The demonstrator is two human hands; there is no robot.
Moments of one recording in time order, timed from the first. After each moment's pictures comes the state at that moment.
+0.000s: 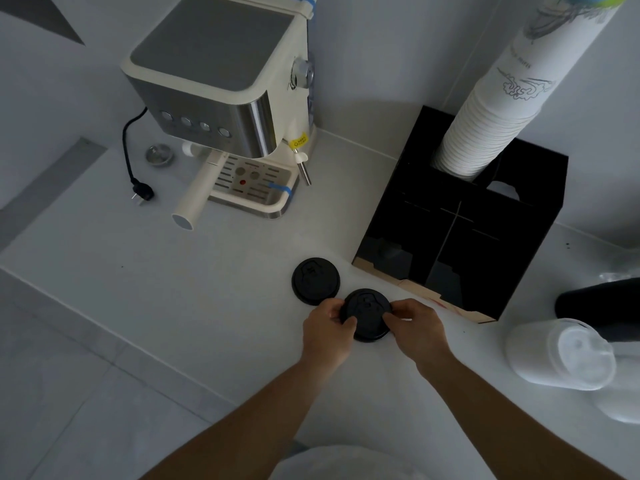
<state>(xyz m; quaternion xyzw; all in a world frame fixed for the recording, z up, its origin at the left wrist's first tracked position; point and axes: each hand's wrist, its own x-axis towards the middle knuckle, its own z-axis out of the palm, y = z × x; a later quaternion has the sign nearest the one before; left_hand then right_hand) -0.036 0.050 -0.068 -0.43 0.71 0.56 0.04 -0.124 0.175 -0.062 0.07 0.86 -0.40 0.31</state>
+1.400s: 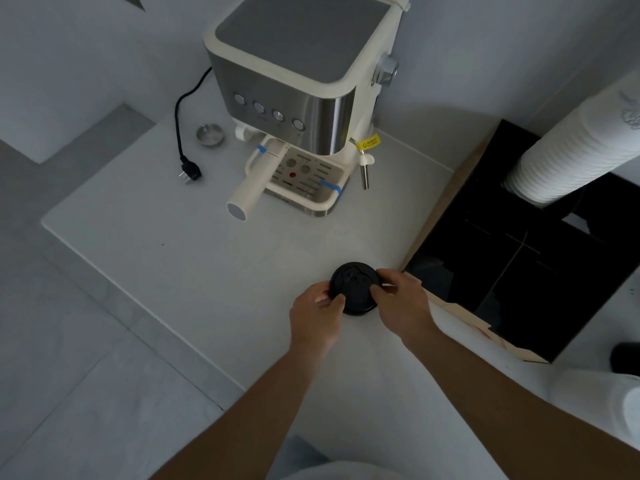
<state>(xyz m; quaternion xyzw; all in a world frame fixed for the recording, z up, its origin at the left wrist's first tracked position) -0.021 -0.023 -0.065 -0.52 0.63 0.57 -0.06 -0.130 0.068 -0.054 -0.08 0.87 -0.38 0.32</state>
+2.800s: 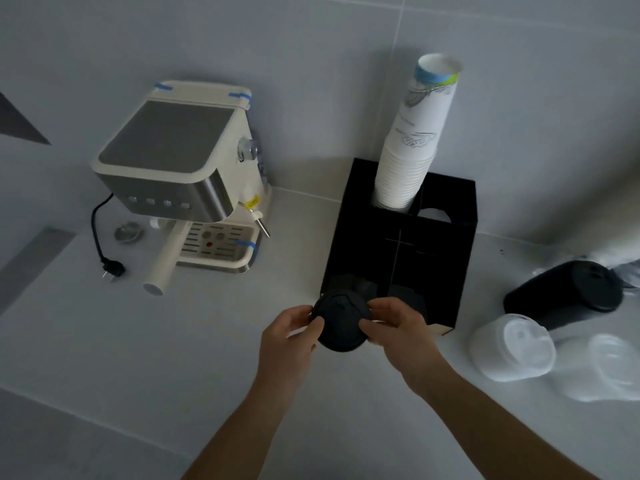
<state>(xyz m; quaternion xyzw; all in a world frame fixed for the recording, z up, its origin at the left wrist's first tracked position) -0.036 0.030 0.018 -0.38 0.62 0.69 -0.06 -0.121 0.182 0.019 0.04 0.78 -0.56 0.28</state>
